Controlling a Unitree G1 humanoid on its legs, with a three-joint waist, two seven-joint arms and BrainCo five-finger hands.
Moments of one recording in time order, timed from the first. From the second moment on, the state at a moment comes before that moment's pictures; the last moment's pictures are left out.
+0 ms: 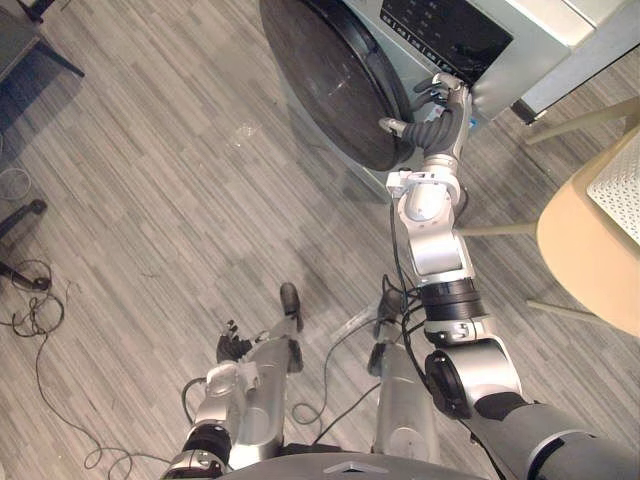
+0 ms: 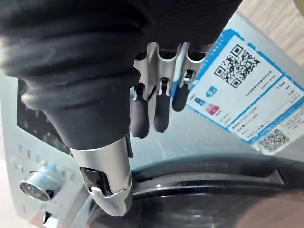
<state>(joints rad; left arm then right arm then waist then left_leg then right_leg) -0.09 -0.06 0.08 0.78 -0.16 -0.05 0.21 -0.75 -0.13 -0.04 0.17 -0.46 0.19 -0.46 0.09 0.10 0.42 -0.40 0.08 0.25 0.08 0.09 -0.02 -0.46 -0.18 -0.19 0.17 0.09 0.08</state>
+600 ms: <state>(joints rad) -0.07 -0.02 -0.05 0.68 -0.30 -0.07 0.07 -1.26 -0.60 0.49 0.80 0.15 0.06 0.28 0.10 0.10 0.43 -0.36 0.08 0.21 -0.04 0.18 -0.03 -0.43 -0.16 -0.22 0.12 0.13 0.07</state>
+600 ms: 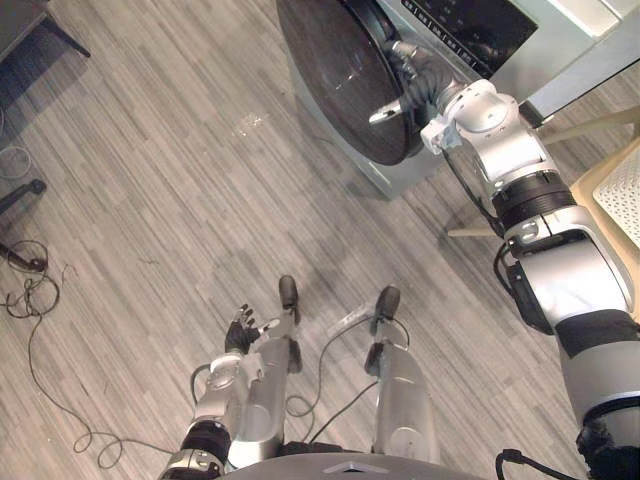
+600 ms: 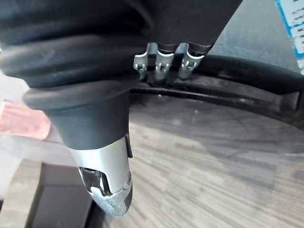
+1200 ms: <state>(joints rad) -0.03 0.06 -0.04 0.53 -0.35 -0.10 0.04 -0.58 -0.45 0.63 0.61 0.85 0.13 0.45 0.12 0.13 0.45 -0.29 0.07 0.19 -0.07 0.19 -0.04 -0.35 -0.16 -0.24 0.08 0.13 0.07</state>
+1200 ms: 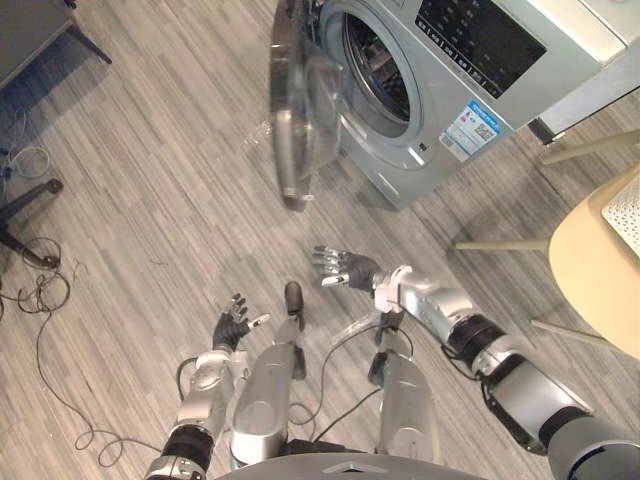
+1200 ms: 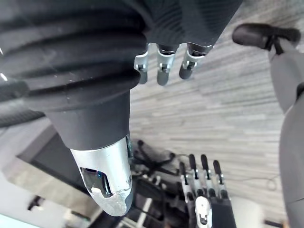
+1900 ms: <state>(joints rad) -0.02 0.06 0.01 0.07 -0.45 -0.20 0.10 -0.34 -0.24 0.17 0.91 0.42 -0.01 0.18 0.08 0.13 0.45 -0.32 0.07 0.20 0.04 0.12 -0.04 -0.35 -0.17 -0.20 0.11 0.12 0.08</state>
